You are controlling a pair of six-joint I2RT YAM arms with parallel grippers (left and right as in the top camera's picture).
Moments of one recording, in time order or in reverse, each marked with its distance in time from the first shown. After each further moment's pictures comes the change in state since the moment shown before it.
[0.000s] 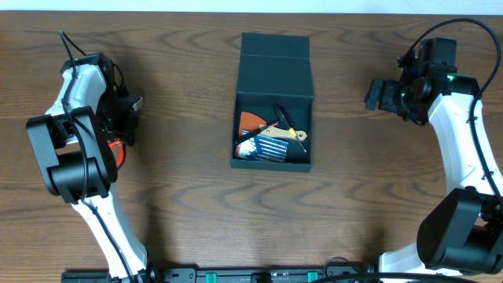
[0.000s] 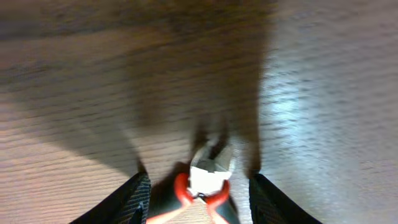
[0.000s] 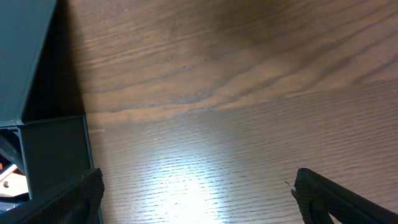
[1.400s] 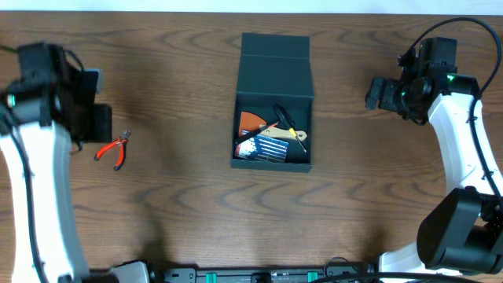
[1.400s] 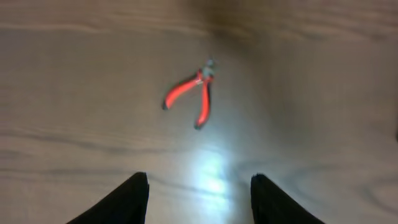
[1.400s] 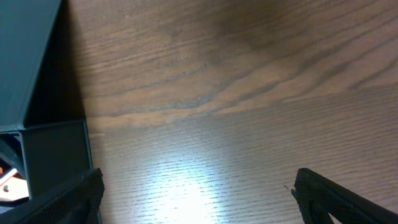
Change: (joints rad) left arm 0.002 -0.823 -0.207 -0.056 0.068 -0.272; right arm 0.000 0.000 0.000 0.015 0.003 0.000
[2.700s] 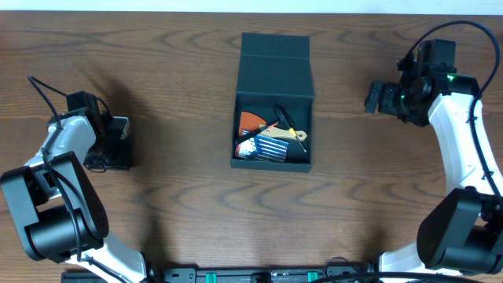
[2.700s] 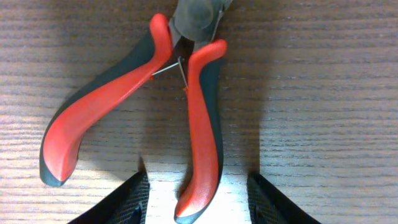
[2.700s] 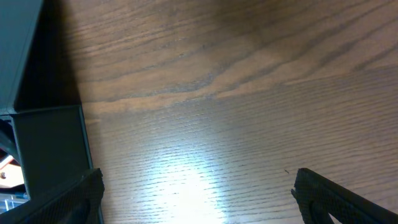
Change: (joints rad) left arm 0.098 0.422 -0.391 0.474 0.048 0.171; right arm 0.000 0.000 0.000 -0.052 0.000 0.000
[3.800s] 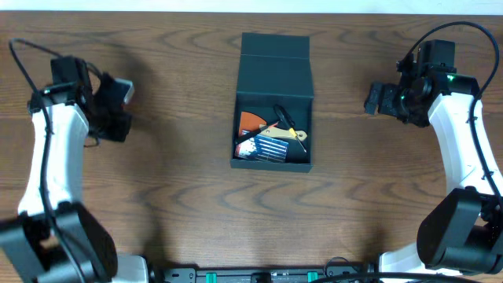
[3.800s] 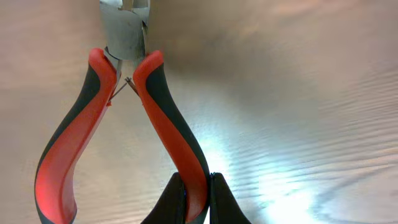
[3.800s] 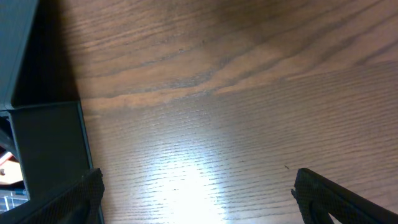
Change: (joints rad) left arm -0.096 -0.208 0.252 -0.230 0.128 0.121; right arm 0.000 0.000 0.000 -0.013 0.000 0.000
